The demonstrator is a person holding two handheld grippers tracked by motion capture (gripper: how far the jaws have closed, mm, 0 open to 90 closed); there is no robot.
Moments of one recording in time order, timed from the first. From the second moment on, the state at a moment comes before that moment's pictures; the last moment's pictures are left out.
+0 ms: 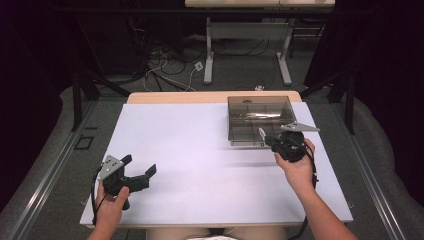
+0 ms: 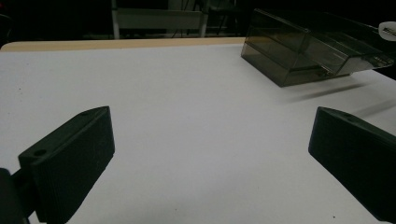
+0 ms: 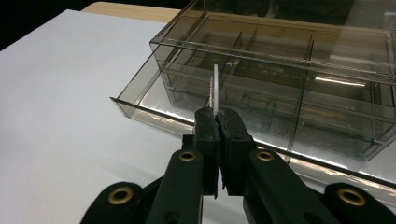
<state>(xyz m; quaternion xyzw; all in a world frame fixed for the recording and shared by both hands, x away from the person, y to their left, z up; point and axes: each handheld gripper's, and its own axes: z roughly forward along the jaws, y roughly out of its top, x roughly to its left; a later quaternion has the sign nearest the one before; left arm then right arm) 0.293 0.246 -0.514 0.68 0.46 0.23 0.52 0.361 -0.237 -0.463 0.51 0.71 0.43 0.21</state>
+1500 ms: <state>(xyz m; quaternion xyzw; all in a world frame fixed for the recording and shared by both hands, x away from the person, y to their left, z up) 0.293 0.246 -0.514 0.68 0.46 0.23 0.52 0.398 -0.245 -0.475 0.53 0.71 0.40 0.21</state>
